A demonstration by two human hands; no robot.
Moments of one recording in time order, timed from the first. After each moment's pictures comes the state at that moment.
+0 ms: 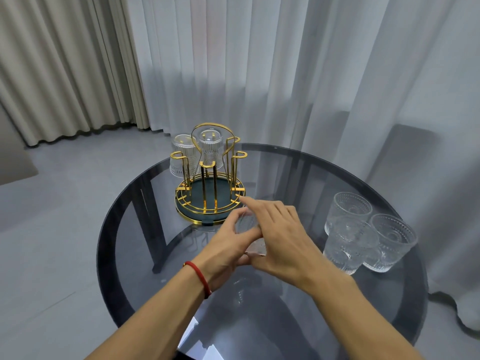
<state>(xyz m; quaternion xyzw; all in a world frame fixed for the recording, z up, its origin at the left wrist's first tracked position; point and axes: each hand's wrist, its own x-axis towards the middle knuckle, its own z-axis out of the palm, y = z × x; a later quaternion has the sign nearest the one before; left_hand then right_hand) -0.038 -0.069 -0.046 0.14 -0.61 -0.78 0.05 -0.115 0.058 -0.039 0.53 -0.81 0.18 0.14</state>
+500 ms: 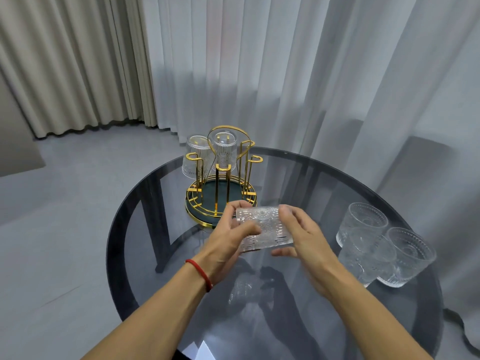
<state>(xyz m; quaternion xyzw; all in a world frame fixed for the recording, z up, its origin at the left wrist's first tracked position) -0.042 -0.105 -0.058 0.09 -0.57 -0.81 0.12 -0.127 0.047 -0.052 0.21 -0.73 0.63 -0.18</state>
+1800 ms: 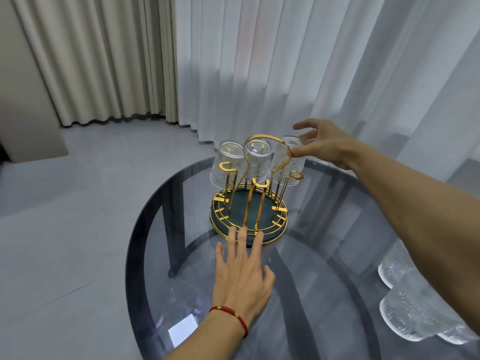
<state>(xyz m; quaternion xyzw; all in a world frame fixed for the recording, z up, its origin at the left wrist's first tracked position) -0.058 -0.133 -0.139 0.24 -0.95 -0.12 0.15 -0.318 -0.091 0.077 0.39 -0.83 0.38 -0.12</state>
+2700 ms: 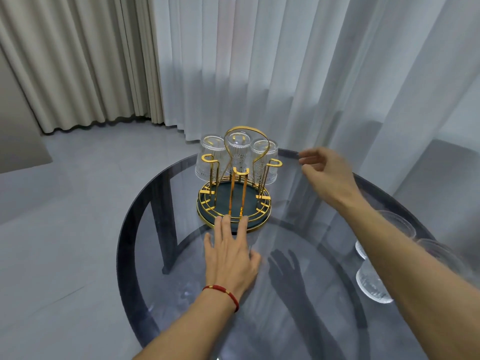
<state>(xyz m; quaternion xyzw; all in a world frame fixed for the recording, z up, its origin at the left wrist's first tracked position) -0.057 -0.126 -0.121 0.26 -0.94 -0.13 0.16 -0.237 -0.008 0.018 0.29 -0.83 0.47 0.06</state>
